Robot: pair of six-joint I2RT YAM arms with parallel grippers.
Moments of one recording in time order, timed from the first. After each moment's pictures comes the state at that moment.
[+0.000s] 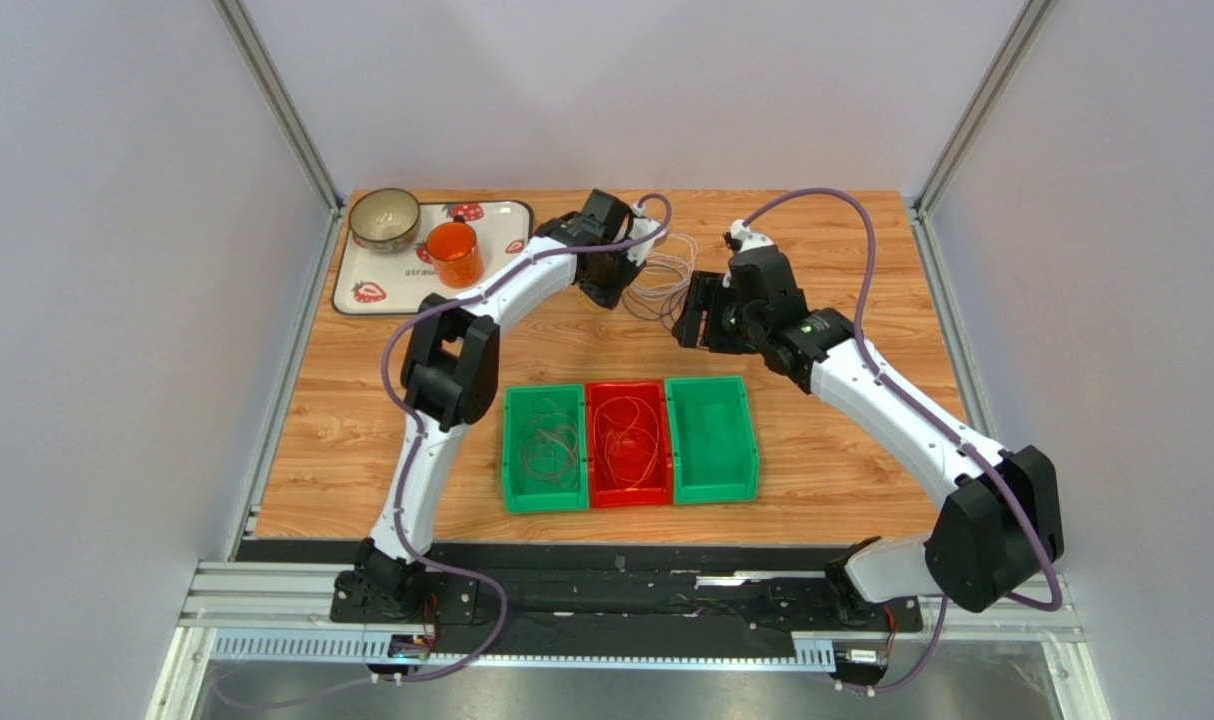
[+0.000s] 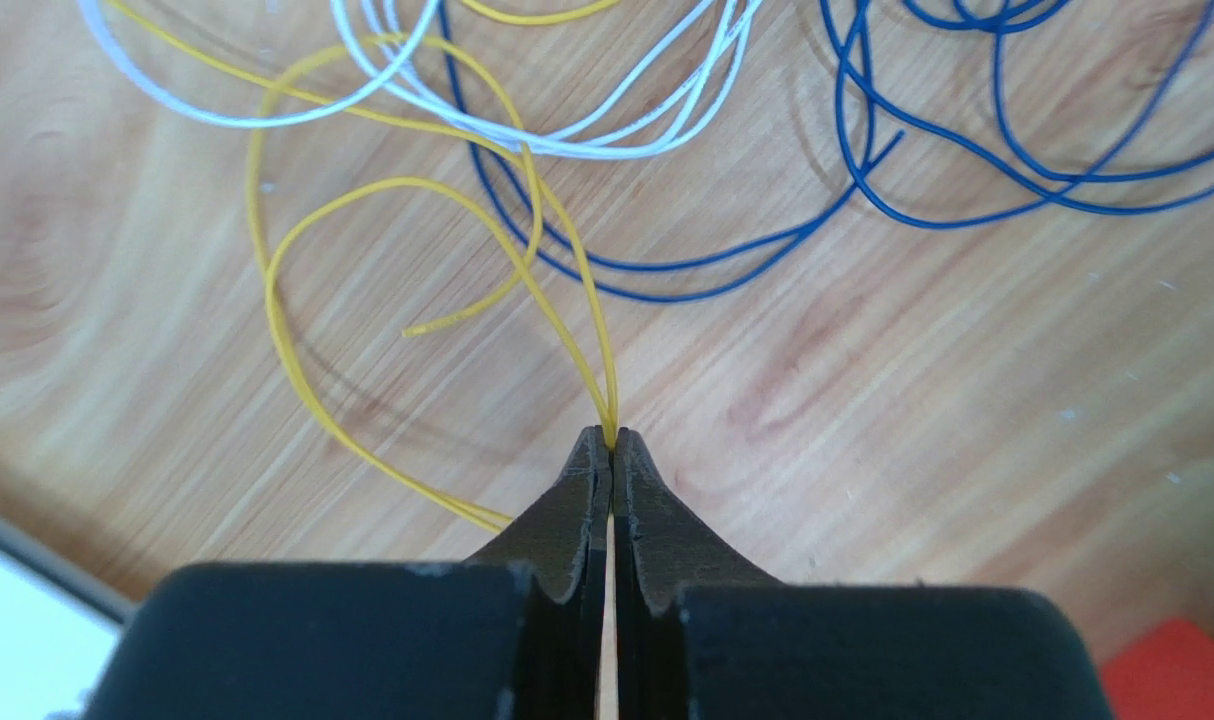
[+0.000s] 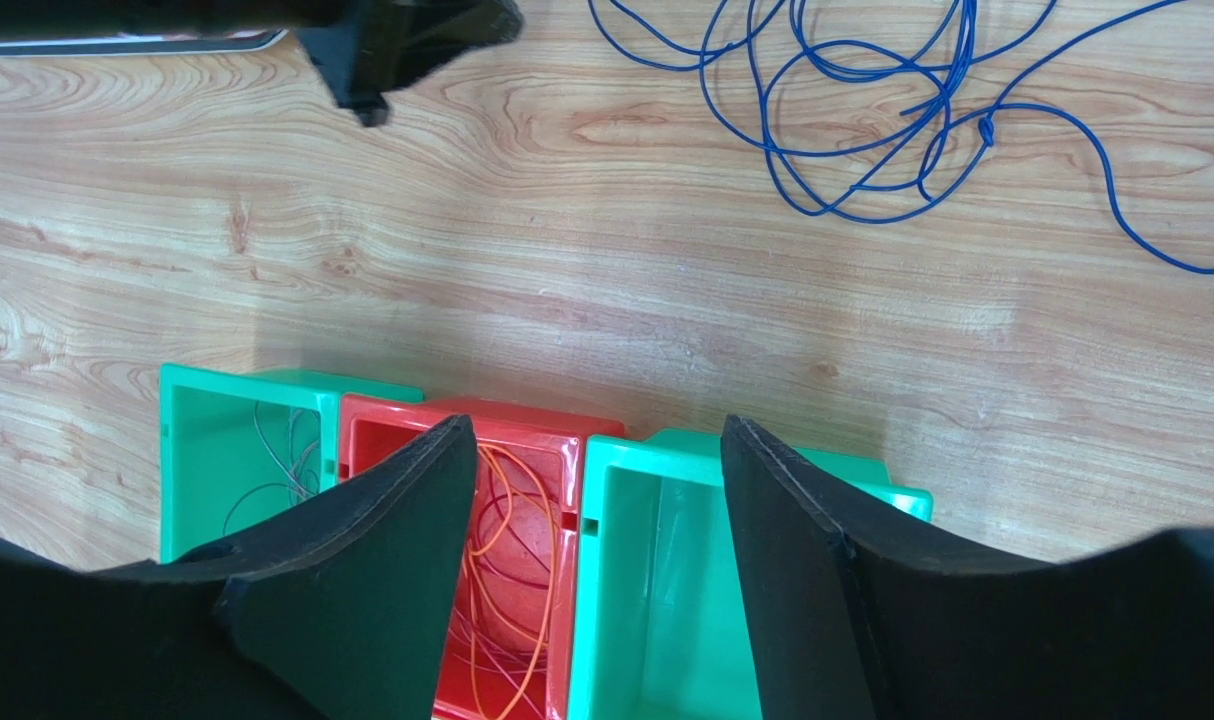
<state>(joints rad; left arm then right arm) -0.54 2.36 2.07 -0.70 0.15 0.26 0.51 1.38 1.13 -0.42 0.02 0.51</state>
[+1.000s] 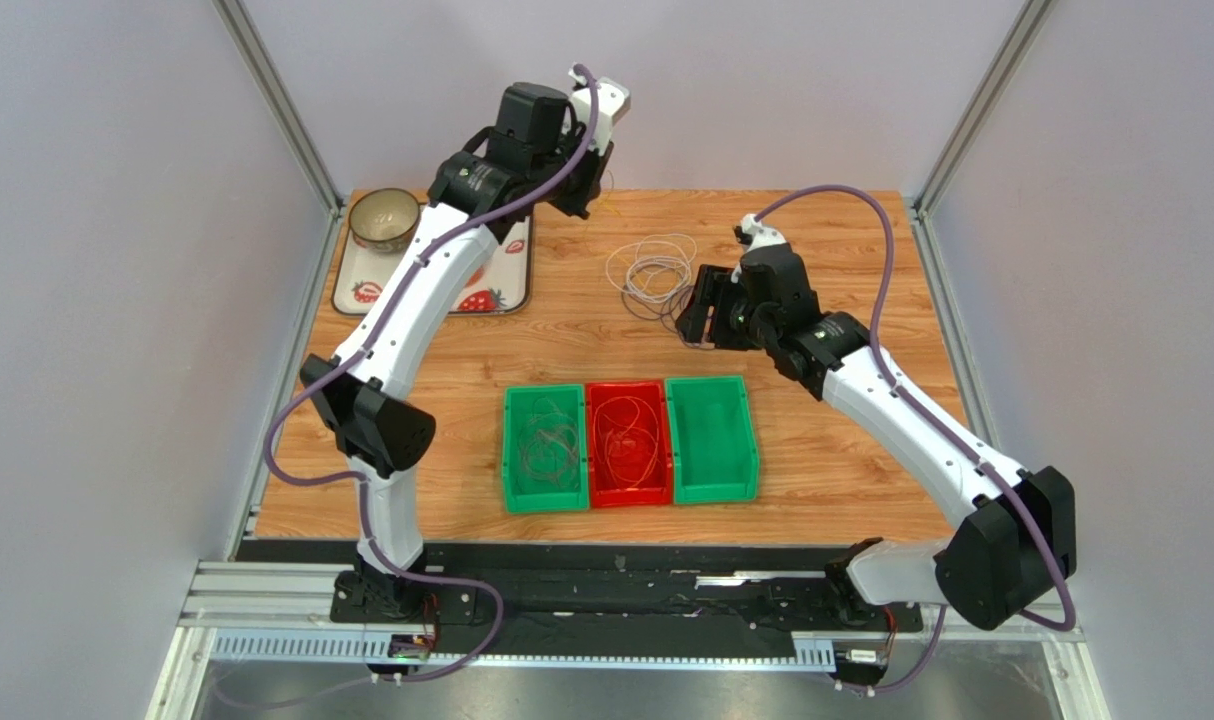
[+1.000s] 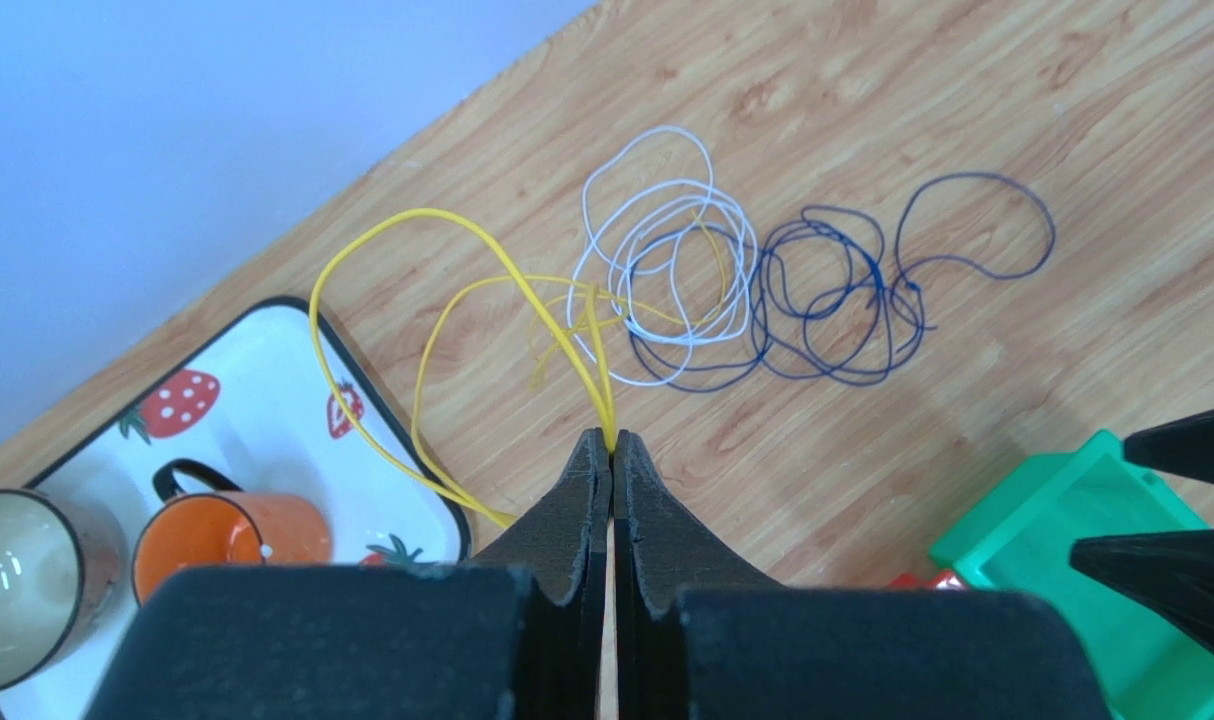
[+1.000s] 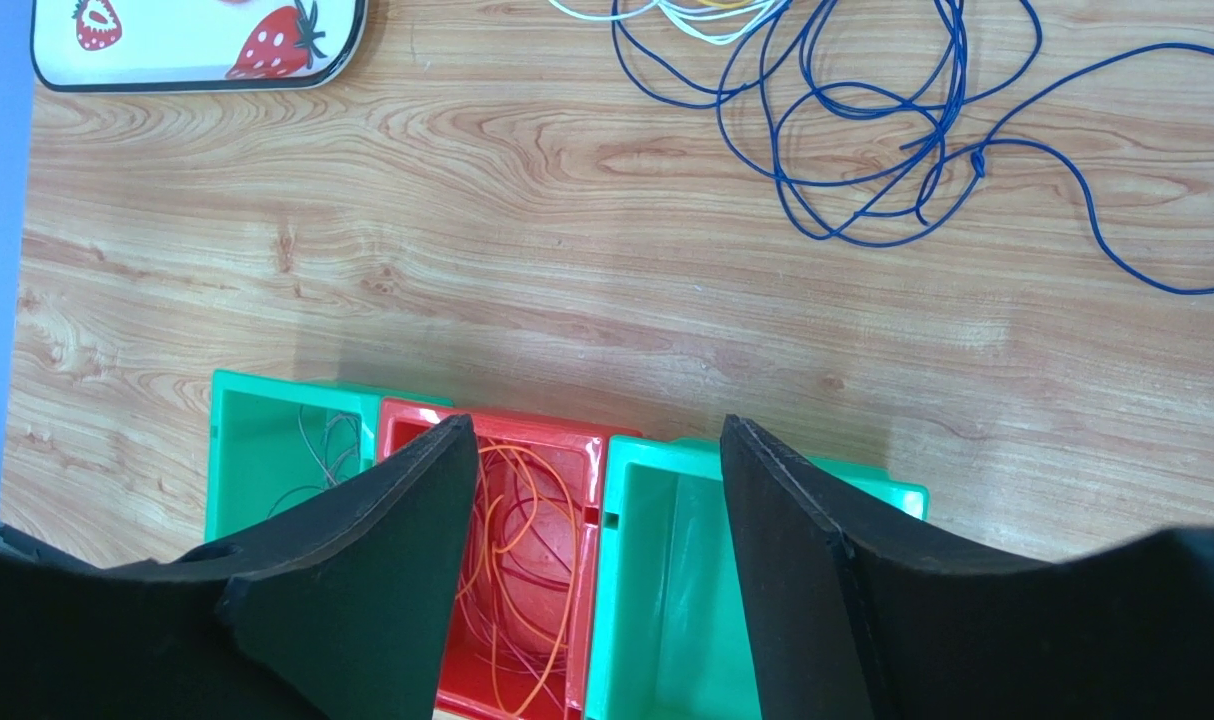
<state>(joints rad) -0.53 1.94 2.27 -0.84 0.08 0.14 0.51 1.32 1.13 -0.42 0.02 0.52</state>
